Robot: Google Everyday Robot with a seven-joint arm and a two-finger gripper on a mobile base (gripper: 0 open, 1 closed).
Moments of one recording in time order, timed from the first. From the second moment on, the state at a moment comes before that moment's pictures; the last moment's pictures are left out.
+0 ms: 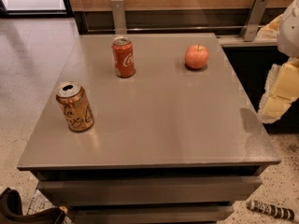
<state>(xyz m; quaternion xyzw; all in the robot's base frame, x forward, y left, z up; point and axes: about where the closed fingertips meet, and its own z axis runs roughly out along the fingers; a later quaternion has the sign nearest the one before) 0.438 -0.214 0.986 -0.60 0.78 -0.05 0.17</state>
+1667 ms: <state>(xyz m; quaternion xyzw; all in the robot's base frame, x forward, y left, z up) 0.460 -0.032 0.974 -0.64 0.63 0.12 0.42</state>
